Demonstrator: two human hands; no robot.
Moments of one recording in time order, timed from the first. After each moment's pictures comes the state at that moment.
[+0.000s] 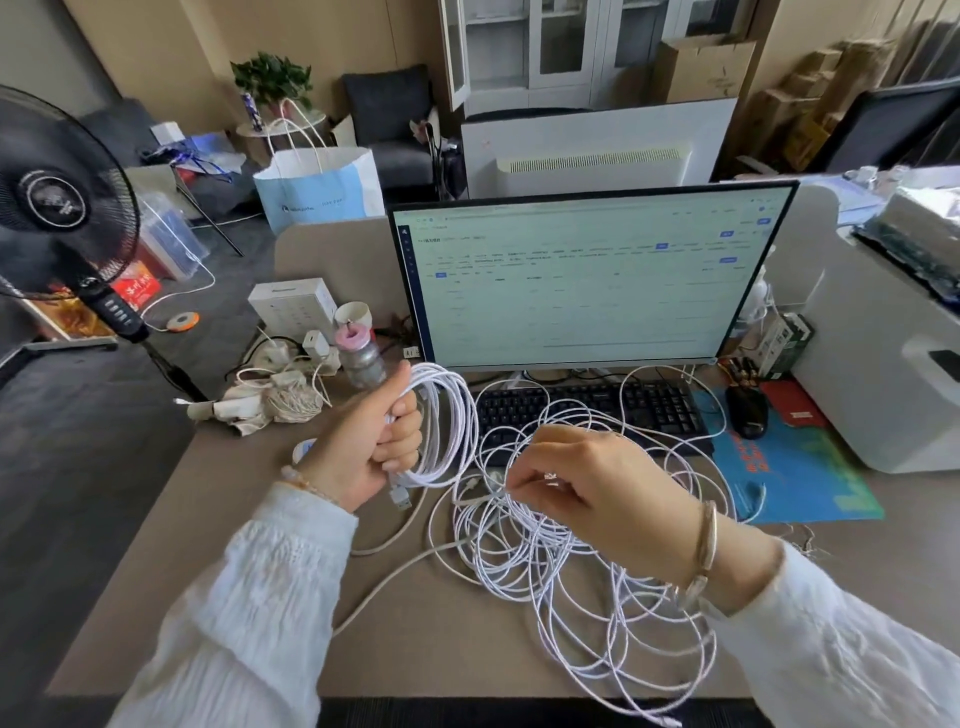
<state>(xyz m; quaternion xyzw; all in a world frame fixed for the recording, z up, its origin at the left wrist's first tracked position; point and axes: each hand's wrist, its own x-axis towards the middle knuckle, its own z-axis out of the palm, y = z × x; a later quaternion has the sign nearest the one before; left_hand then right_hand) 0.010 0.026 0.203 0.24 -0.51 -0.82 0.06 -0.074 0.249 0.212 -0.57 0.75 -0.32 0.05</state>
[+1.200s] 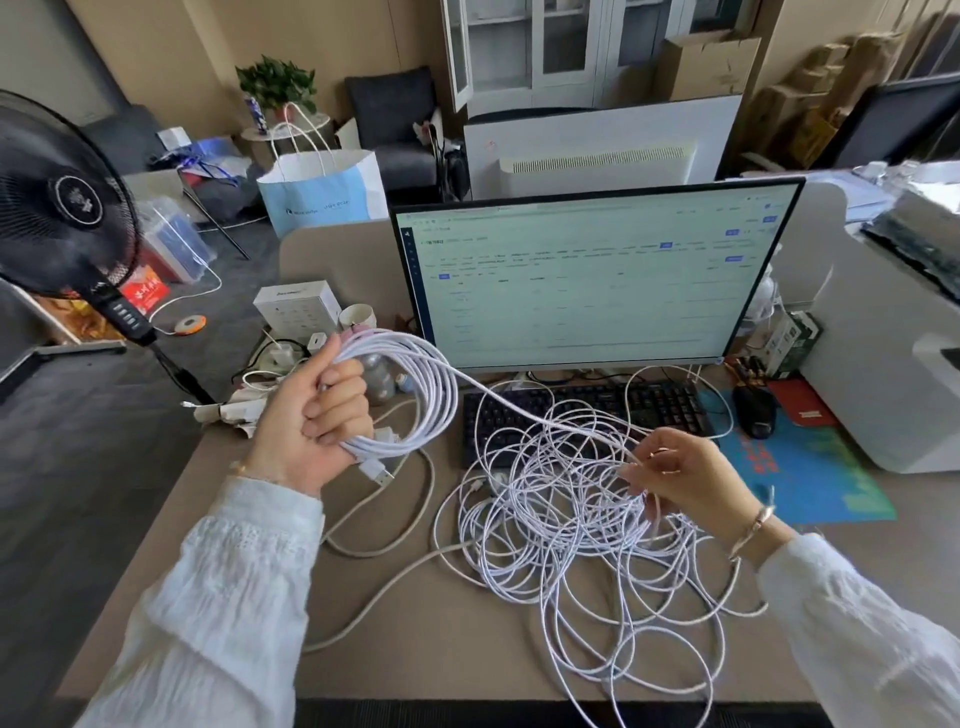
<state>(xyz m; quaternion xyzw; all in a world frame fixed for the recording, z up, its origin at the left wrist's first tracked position) 0.024 -0.027 0.210 0.05 -0.28 -0.96 -0.02 -0.152 0.297 0.122 -0.24 0.79 -0.52 0.22</state>
